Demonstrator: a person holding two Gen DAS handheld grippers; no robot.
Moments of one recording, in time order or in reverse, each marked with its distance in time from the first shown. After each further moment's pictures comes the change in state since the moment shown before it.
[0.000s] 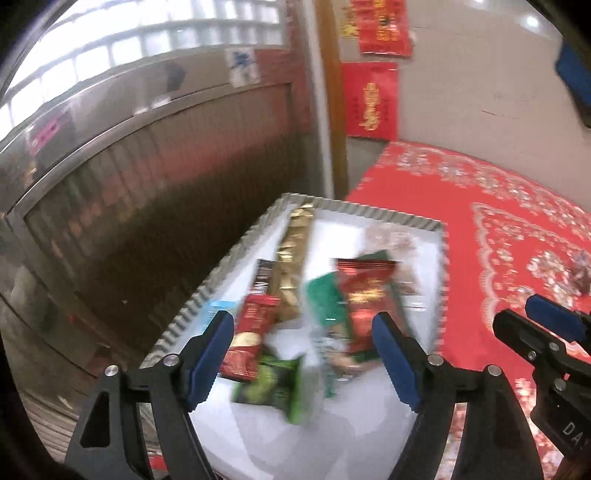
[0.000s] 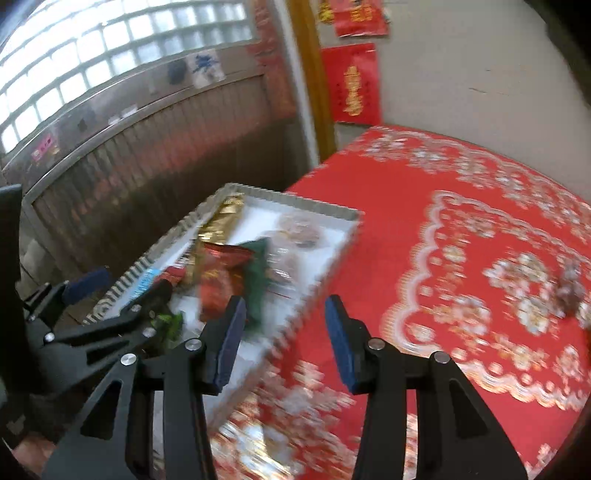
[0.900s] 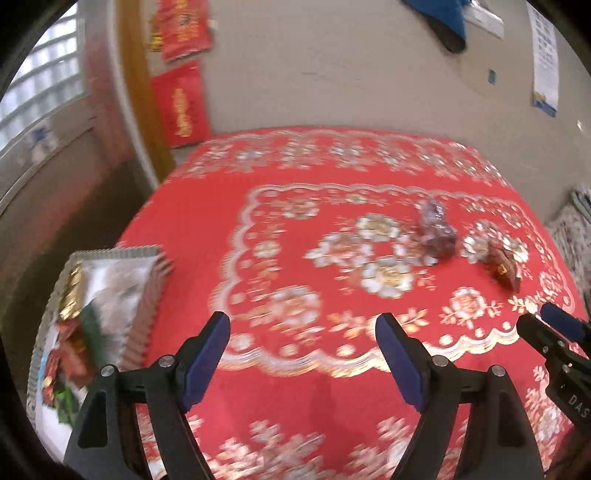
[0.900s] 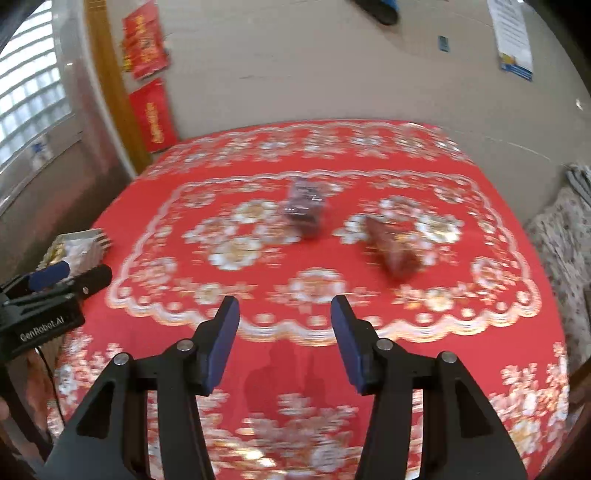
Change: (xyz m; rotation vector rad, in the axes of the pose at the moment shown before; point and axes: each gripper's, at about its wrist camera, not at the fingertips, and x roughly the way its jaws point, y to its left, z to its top) left arm -0.022 -0.253 0.011 0.285 0.059 -0.346; right arm -0.133 -0.242 -0.075 0.331 -0.042 -0.383
